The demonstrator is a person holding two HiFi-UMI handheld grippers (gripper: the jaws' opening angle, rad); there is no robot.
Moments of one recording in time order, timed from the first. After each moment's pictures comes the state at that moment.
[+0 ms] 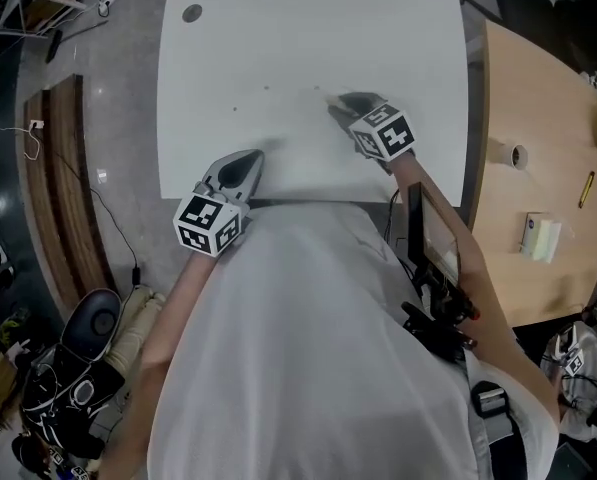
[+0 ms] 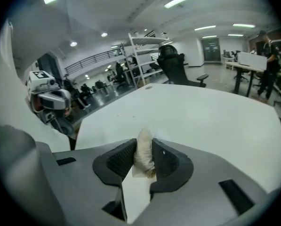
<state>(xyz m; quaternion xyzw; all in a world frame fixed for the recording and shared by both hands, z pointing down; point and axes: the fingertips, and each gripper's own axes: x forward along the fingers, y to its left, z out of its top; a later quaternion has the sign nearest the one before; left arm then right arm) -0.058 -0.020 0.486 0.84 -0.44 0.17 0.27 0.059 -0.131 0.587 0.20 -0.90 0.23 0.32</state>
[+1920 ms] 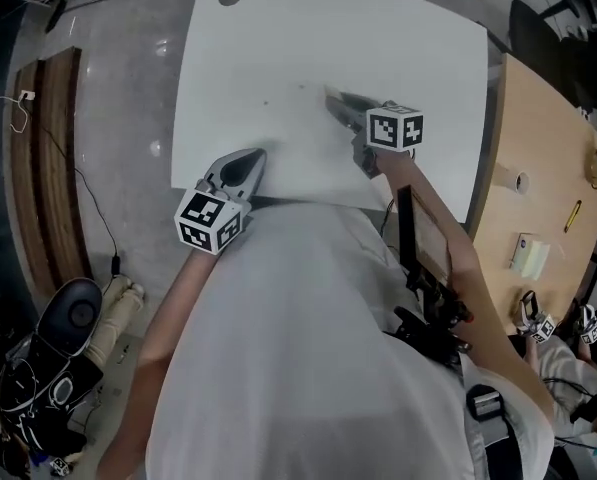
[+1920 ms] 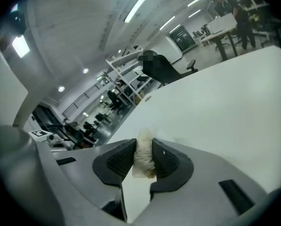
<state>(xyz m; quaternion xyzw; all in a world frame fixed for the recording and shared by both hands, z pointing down) -0.114 -0.008 0.497 0.83 -0.46 0.13 0.28 -0.009 -0.147 0.579 0.23 -0.86 0.42 0.17</state>
